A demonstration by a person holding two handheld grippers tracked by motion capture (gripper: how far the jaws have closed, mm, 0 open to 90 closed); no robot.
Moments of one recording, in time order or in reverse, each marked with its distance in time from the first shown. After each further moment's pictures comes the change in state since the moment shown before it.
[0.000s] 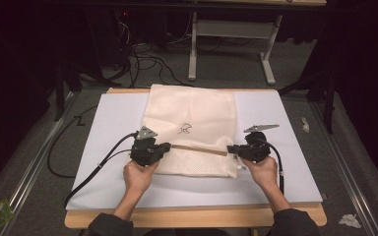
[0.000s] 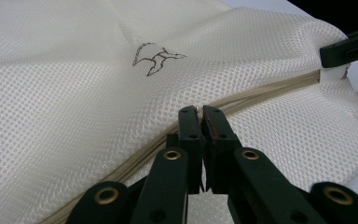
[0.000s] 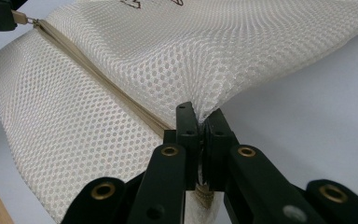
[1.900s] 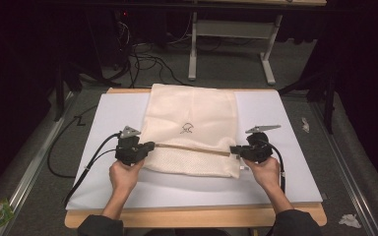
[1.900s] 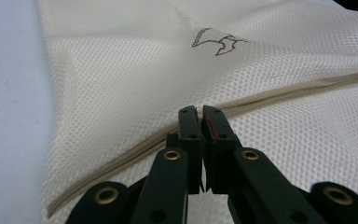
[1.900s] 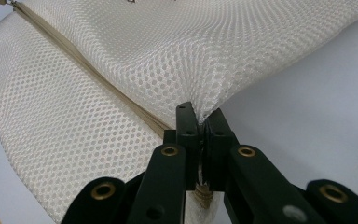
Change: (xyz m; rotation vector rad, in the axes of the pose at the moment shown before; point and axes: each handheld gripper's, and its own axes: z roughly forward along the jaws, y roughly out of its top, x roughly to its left) left arm 0.037 -0.012 -0.018 0.013 0.089 -0.070; right arm -0.005 -0.004 -0.003 0.009 -0.037 -0.008
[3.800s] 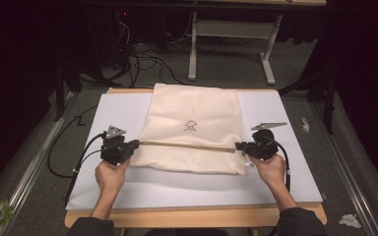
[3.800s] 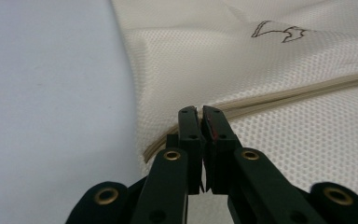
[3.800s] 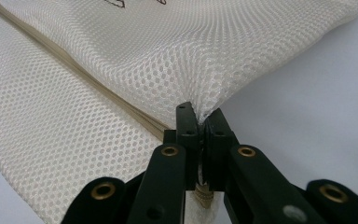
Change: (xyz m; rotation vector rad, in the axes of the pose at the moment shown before) left arm 0.028 -0.007 -0.021 -0.016 0.127 -0.011; right arm -0.010 0.004 -0.011 -0.017 -0.046 0.000
